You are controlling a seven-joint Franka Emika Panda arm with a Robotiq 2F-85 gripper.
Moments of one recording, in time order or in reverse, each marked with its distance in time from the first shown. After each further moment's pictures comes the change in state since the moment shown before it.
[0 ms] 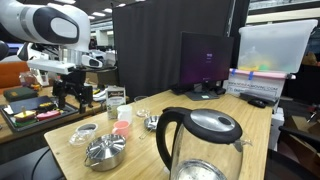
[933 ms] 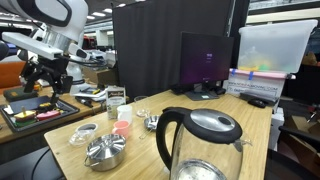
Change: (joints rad) arm 0.027 -0.130 -0.022 0.028 0.228 -0.318 -0.235
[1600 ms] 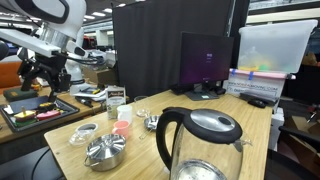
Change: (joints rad) arm 0.002 -0.031 -0.001 -0.009 0.000 -0.020 -0.004
